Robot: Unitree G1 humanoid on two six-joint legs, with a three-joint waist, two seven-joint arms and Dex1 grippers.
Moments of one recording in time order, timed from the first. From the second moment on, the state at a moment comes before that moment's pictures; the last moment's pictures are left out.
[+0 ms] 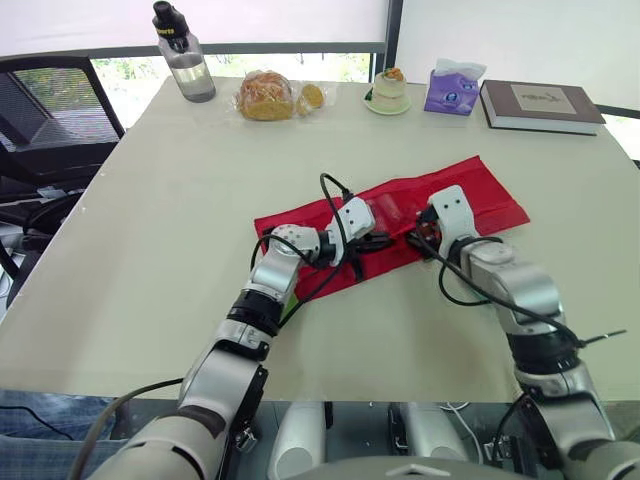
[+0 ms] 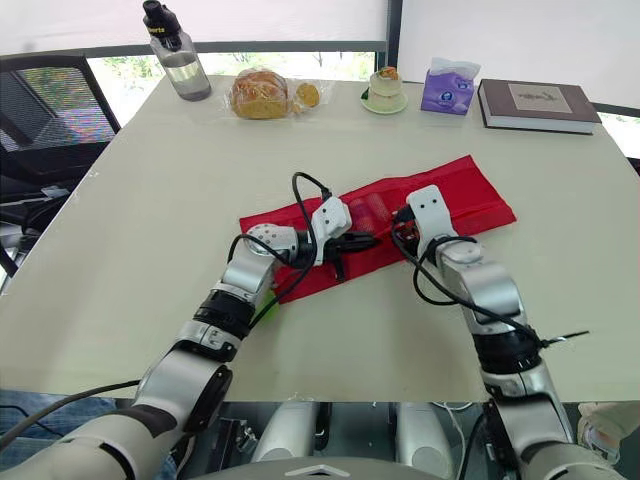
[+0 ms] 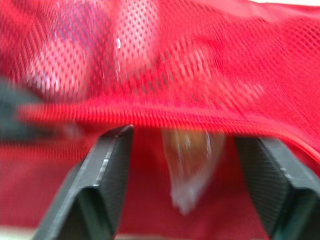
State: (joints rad) left arm -0.73 0.24 -0.21 0.56 -0.03 0.05 -1.02; right arm -0.48 -0.30 0.12 -0.26 0.13 1.04 0.27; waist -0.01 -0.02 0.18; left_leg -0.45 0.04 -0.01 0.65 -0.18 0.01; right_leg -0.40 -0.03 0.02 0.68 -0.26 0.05
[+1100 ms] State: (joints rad) left arm -0.78 0.25 -0.21 0.61 -0.04 0.01 -1.09; right arm -0.43 -0.29 0.18 -0.17 0.06 0.76 0.28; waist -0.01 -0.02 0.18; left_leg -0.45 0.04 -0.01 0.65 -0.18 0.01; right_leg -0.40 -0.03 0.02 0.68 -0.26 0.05
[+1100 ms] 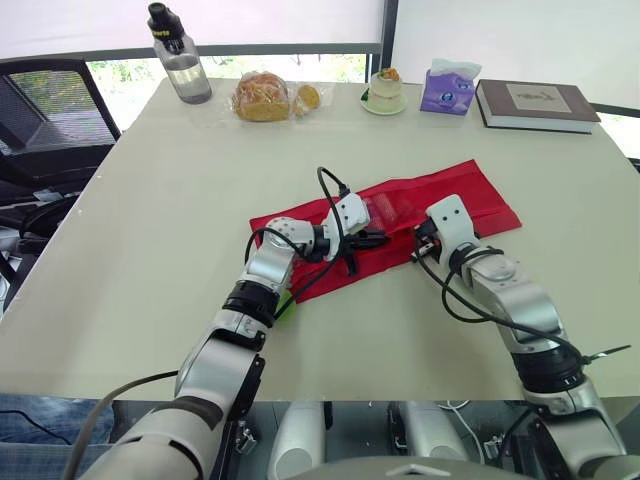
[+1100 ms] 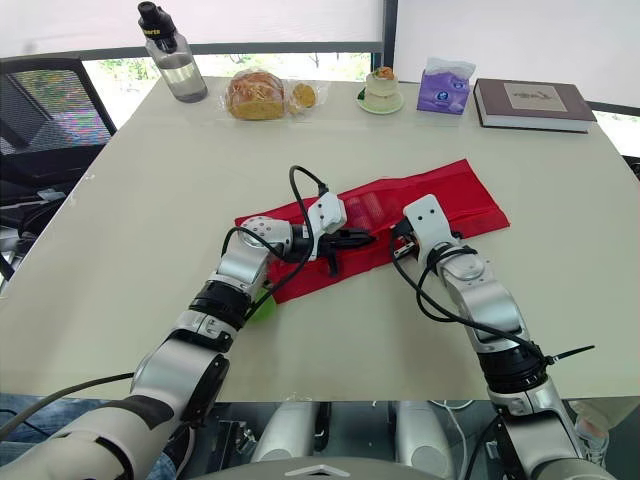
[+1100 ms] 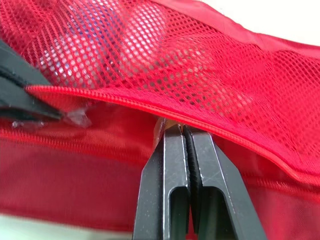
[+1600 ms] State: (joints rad) left arm -0.77 0.26 -0.21 0.61 -0.04 0.01 -1.09; right arm -0.39 -0.31 0.18 -0.21 0.06 0.80 0.30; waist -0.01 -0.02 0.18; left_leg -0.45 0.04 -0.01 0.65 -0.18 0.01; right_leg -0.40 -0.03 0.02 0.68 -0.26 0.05
